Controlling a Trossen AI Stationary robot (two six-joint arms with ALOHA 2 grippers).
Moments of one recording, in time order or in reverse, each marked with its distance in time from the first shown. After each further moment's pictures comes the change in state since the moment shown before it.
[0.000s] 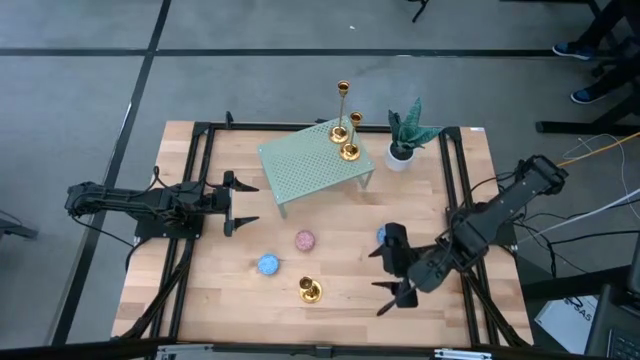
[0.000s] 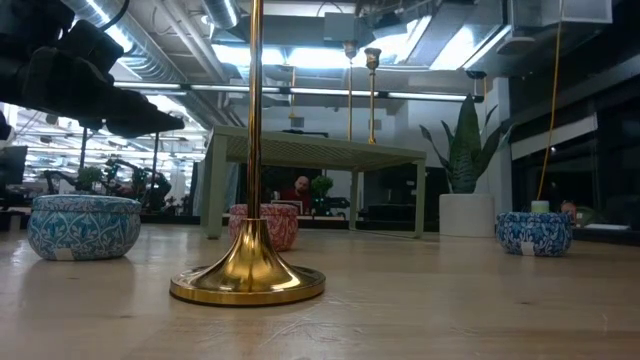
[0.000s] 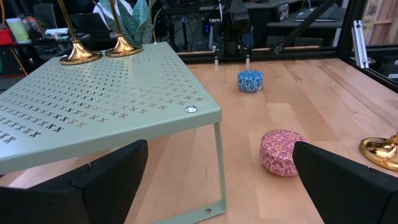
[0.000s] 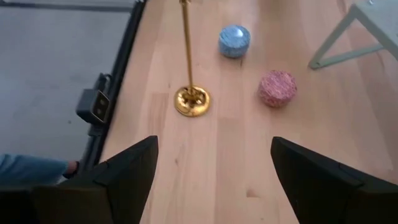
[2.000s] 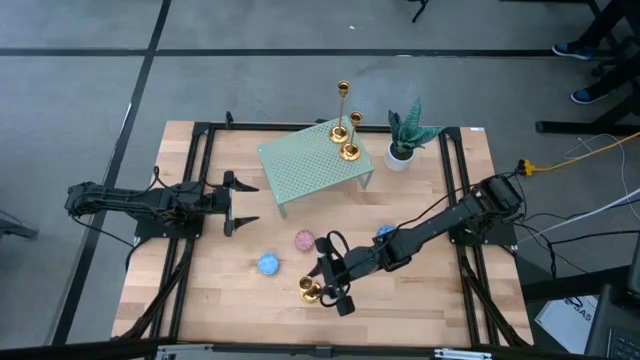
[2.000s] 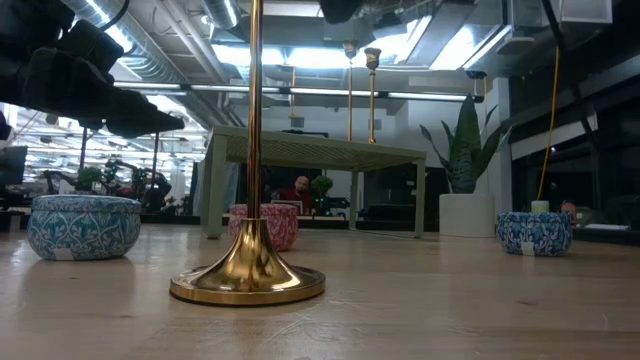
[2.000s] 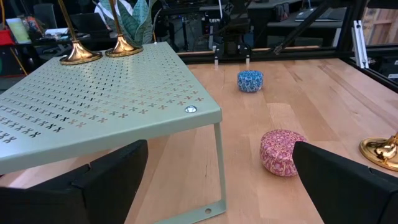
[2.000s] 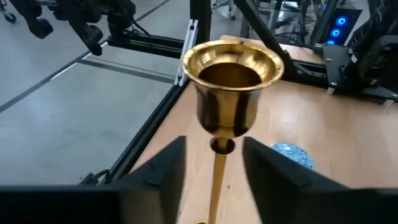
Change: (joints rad) left arm 0.000 0.000 0.000 0.000 0.000 0.000; right arm -0.232 0.431 0.000 0.868 -0.329 -0.408
